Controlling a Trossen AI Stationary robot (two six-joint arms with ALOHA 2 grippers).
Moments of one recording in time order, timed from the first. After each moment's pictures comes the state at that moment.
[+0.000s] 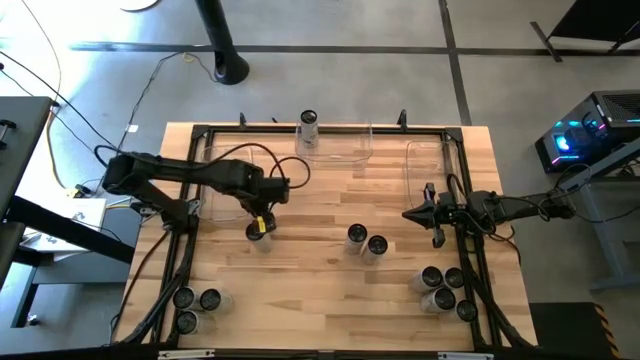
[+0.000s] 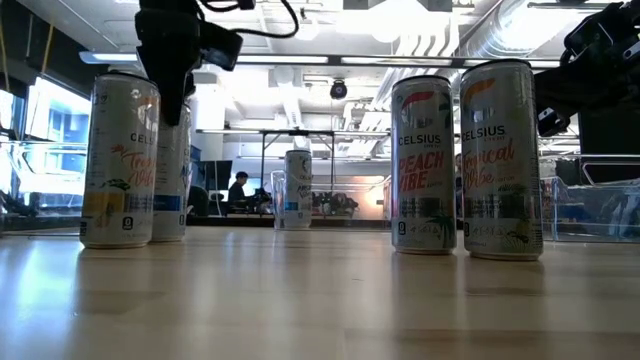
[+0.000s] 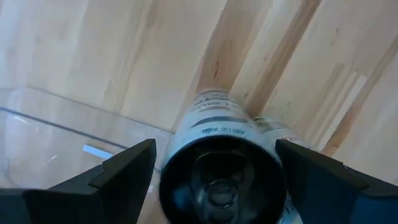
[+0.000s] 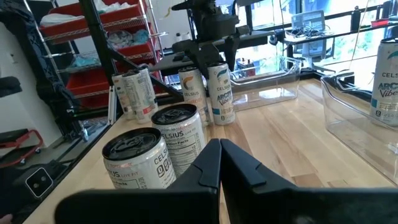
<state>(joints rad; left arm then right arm) 0.00 1.50 1.23 -1.20 -0.09 -0.38 0.18 0.04 0.03 -0.01 0.15 0.18</state>
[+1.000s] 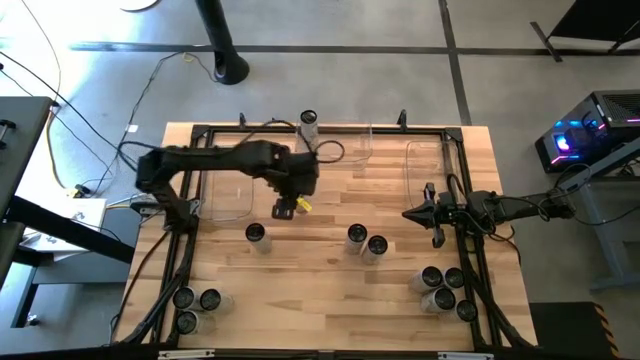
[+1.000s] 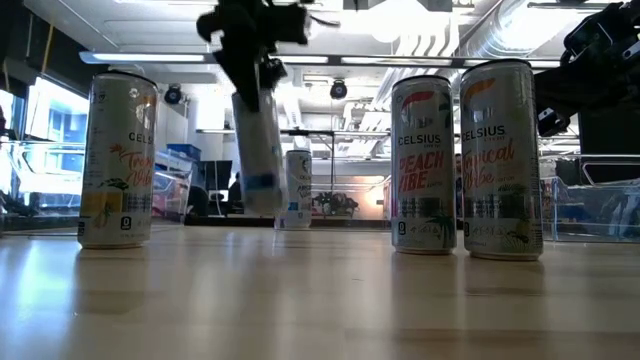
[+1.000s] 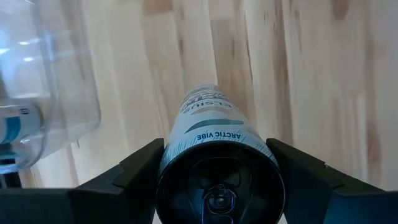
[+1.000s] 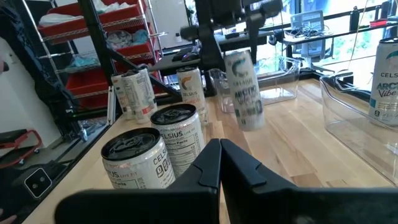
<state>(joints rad) 0.11 1.75 1.60 -1.17 -0.06 0.30 0.18 0.04 0.03 -0.01 0.15 0.18</state>
